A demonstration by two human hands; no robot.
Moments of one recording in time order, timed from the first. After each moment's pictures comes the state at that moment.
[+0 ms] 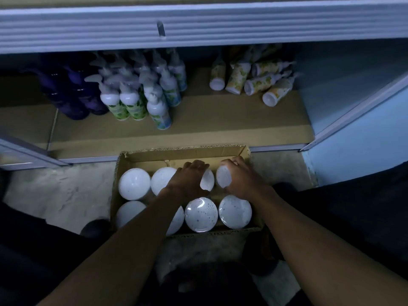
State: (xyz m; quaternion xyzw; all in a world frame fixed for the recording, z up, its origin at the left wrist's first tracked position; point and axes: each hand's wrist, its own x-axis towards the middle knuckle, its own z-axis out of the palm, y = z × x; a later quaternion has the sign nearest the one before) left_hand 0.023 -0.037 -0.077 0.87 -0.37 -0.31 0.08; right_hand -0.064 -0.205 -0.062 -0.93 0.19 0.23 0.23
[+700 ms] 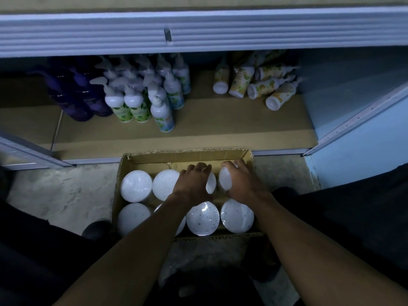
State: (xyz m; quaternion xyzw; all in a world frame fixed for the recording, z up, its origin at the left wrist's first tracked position) left_hand 0.015 -0.046 -0.069 0.89 -0.36 -0.27 0.04; right_hand -0.063 -0.201 -0.063 -0.94 0.18 0.21 0.22
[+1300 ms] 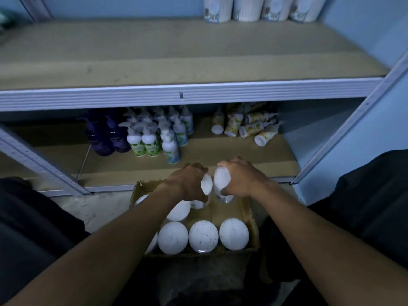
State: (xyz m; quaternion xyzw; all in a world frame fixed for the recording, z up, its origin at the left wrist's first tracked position) left_hand 0.034 -0.037 0.057 0.89 -0.39 -0.23 0.03; right_hand -0.054 -0.202 0.077 -0.96 0.12 0.17 0.19
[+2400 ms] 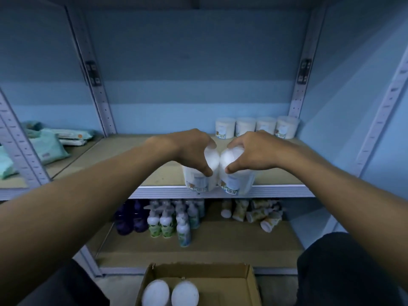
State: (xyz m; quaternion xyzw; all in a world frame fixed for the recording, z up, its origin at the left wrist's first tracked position) left_hand 0.069 -0.036 0.400 0.91 -0.42 0.00 -0.01; right_hand -0.020 -0.213 0.390 -0.99 0.07 -0.04 0.12
